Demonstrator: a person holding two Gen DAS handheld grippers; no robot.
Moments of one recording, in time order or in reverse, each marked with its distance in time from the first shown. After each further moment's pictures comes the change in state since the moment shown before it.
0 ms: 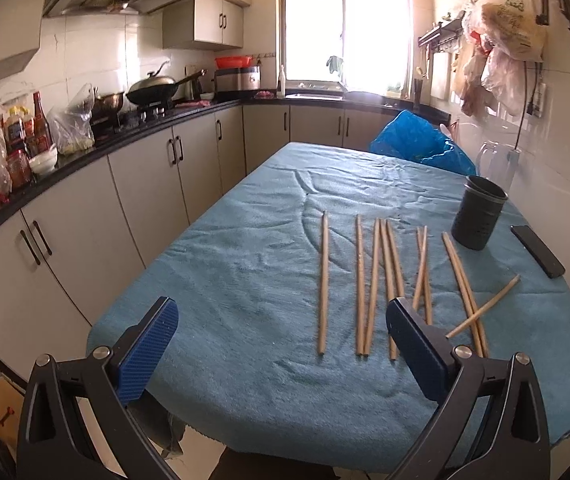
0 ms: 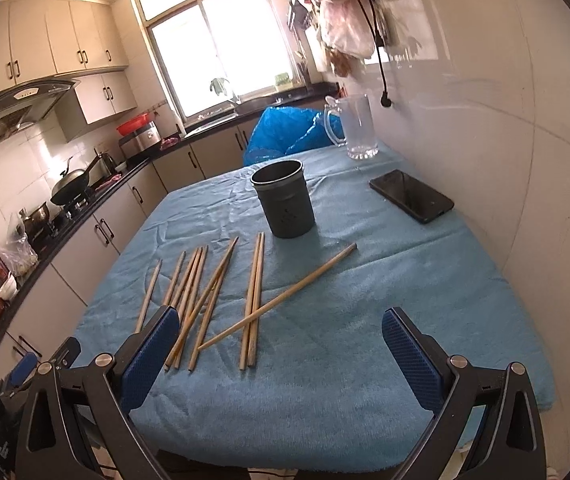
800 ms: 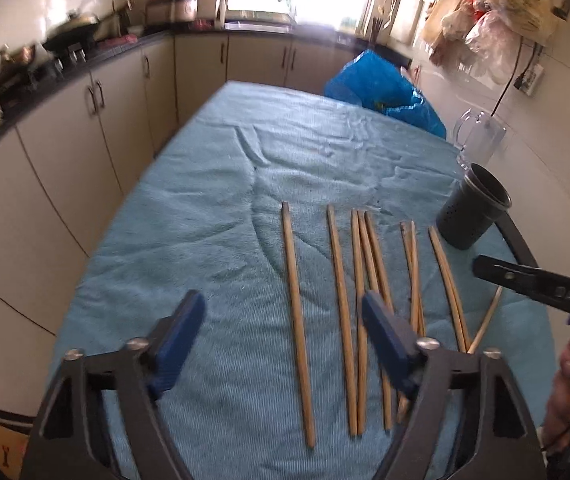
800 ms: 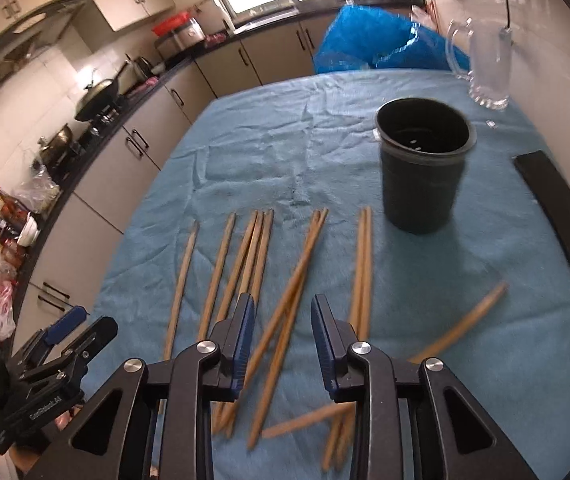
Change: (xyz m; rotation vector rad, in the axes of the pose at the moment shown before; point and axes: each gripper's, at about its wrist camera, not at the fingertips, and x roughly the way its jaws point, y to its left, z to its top) left arm 0.130 0.003 0.088 0.037 0.324 -0.278; right arm 0.190 0.079 0.072 -0.115 0.430 0.170
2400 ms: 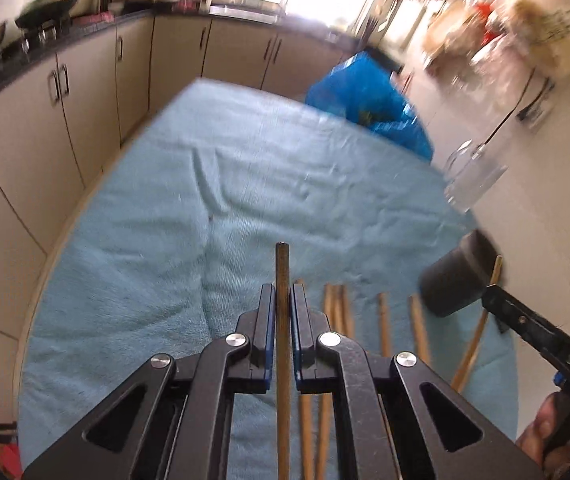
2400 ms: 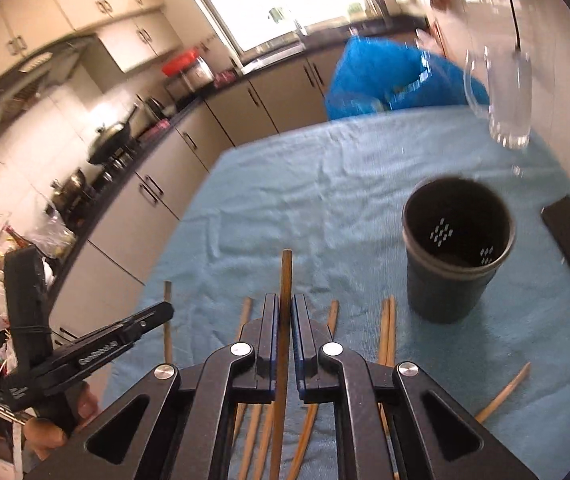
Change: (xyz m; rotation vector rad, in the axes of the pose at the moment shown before) left arm 0.038 -0.017 0.078 -0.041 -0.023 -0.115; right arm -0.017 0.000 0.045 0.026 -0.194 0.089
